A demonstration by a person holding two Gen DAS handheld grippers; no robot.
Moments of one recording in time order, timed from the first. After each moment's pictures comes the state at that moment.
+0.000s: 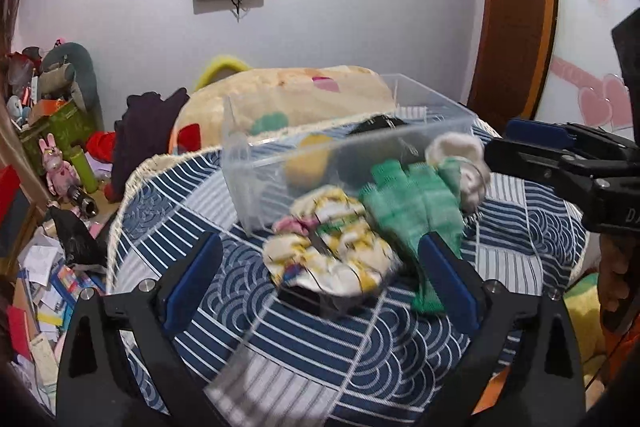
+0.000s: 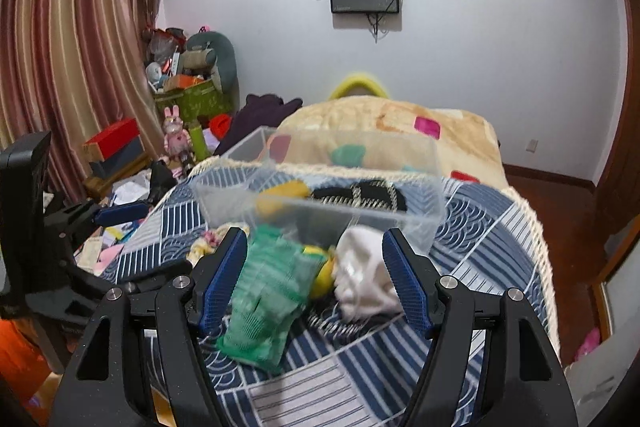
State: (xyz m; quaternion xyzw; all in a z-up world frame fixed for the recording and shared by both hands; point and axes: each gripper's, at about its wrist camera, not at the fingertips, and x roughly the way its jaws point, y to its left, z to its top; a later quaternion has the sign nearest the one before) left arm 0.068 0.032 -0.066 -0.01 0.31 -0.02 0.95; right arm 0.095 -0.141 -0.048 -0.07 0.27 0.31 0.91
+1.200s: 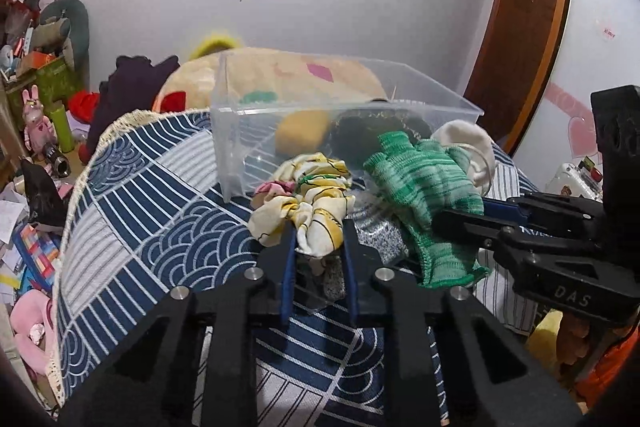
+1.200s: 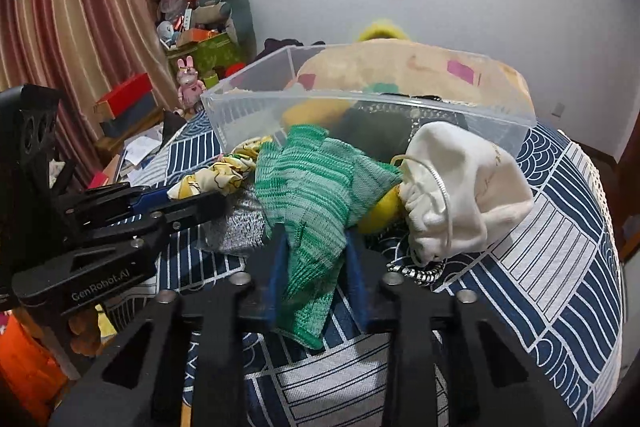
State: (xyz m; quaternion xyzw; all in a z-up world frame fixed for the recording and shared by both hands) left arm 0.074 0.047 -0.091 -0.08 0.31 -0.04 0.95; right arm 0.094 -0.120 -0.101 -0.08 0.34 0.34 0.87
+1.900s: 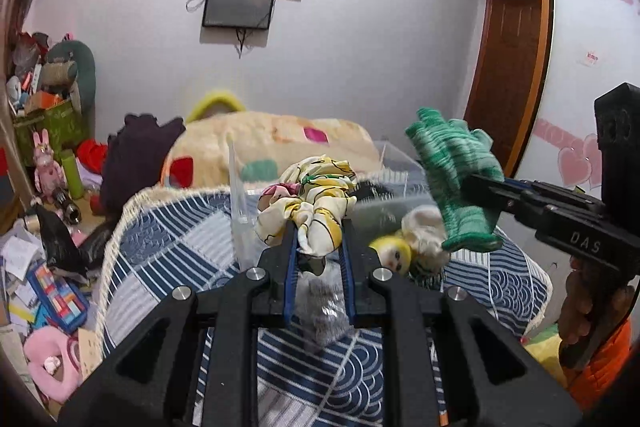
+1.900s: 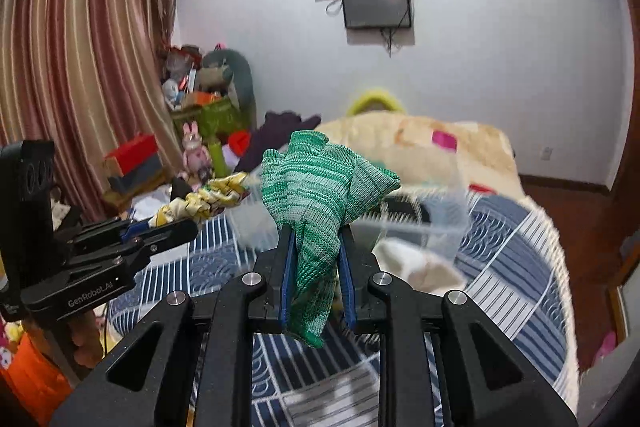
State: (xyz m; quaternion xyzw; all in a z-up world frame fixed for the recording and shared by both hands) left arm 0.051 0.051 -0.022 -0.07 0.22 -0.03 0.97; right arm 0.077 -0.145 -0.034 -0.04 0.23 0.34 0.91
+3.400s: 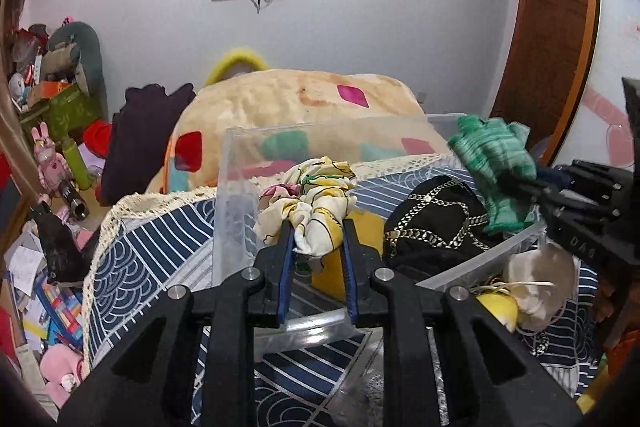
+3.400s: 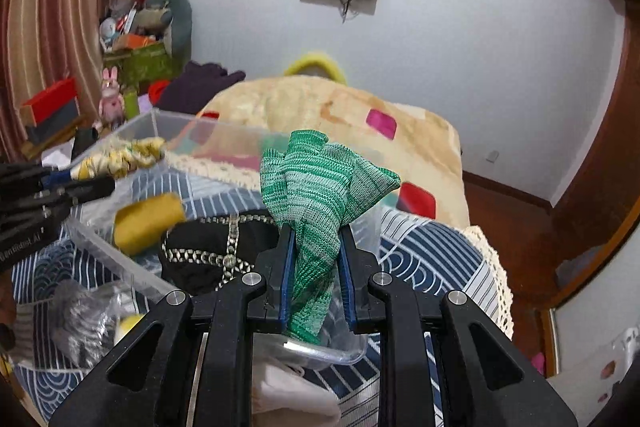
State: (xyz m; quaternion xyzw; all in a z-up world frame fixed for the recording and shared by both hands) left arm 0.191 0.067 -0.062 -0.05 0.32 0.01 0.95; right arm 0.183 -0.134 -0.057 -0.16 0.29 0.23 0.91
